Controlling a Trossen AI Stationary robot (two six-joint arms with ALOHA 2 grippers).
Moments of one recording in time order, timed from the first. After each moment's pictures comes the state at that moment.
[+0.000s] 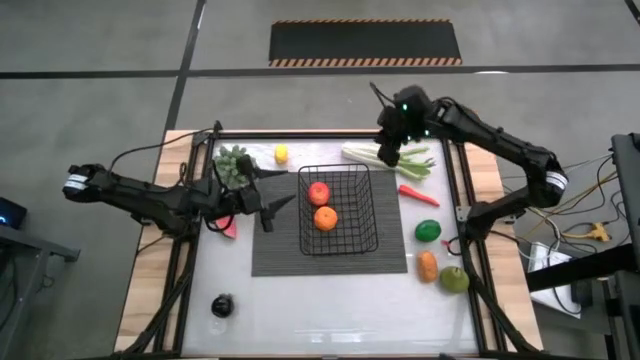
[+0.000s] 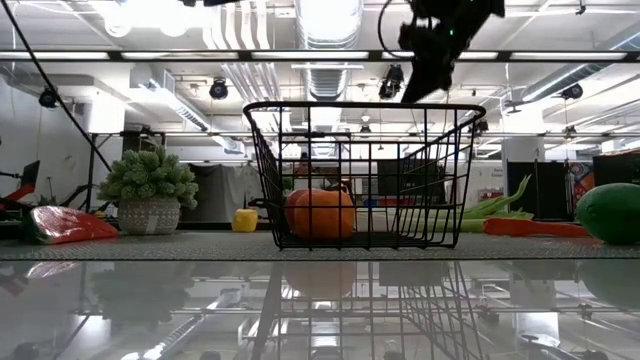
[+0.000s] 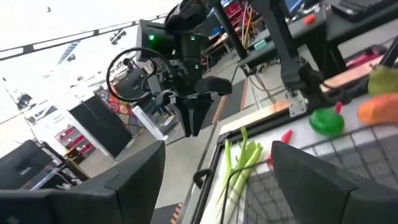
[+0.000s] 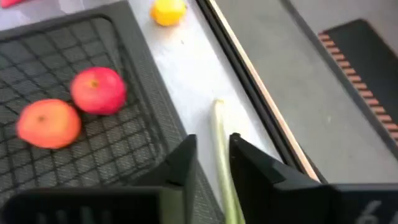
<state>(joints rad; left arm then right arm) -0.16 0.97 0.68 0.36 -0.51 0.62 -0.62 1.40 1.35 -0.78 -0.13 -0.23</state>
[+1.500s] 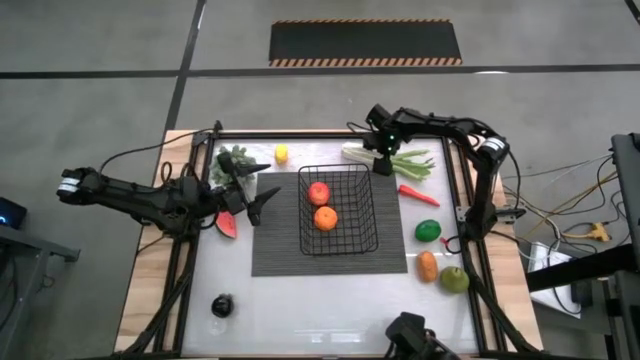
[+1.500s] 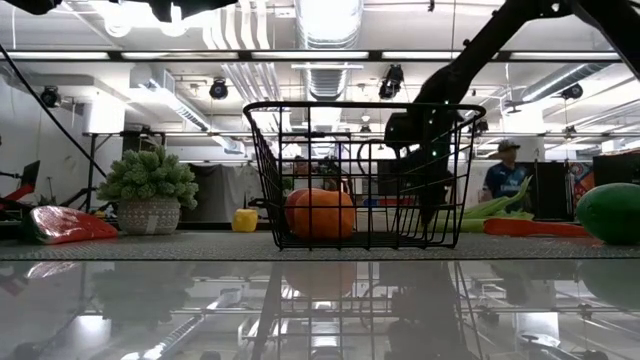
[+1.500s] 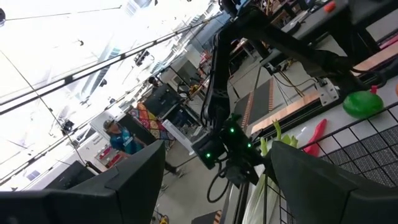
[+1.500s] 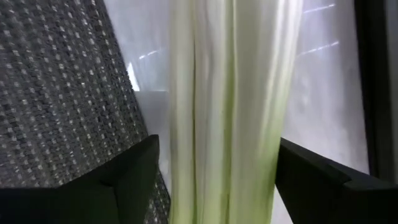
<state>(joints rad) -0.15 0.80 0.56 0.41 -0.54 0.82 -0.79 1.93 1.30 -0.73 -0.10 -0.55</state>
